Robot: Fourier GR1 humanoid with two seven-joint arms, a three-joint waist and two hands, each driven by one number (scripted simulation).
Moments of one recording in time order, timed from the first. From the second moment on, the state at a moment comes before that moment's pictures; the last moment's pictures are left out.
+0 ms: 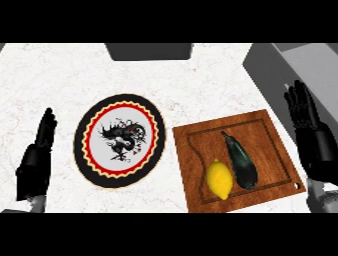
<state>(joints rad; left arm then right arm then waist) 0.01 0.37 -0.20 -1.51 0.06 0.44 -0.09 -0.10 -0.38 0.18 -1.60 -0.21 -0.25 -0.23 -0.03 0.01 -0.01</state>
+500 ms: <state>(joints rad) -0.01 0.33 -0.16 -1.44 0.14 0.40 0.00 -0.06 -0.59 0.22 -1.62 0.07 -0.37 0.21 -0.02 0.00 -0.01</state>
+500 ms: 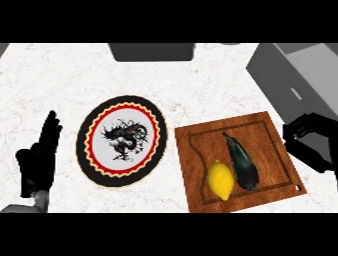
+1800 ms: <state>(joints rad) -0.11 0.27 -0.12 -1.30 0.16 0.32 0.00 -0.31 -0.80 0.36 -1.98 0.11 0.07 1.16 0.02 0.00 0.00</state>
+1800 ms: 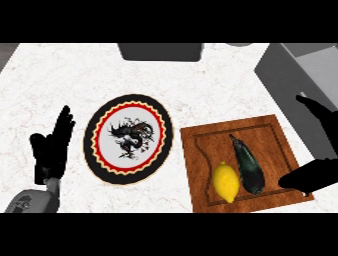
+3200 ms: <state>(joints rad) -0.11 0.25 -0.09 -1.27 0.14 0.31 -0.01 -0.58 -0.55 0.61 -1.54 0.08 0.11 1.25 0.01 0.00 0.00</state>
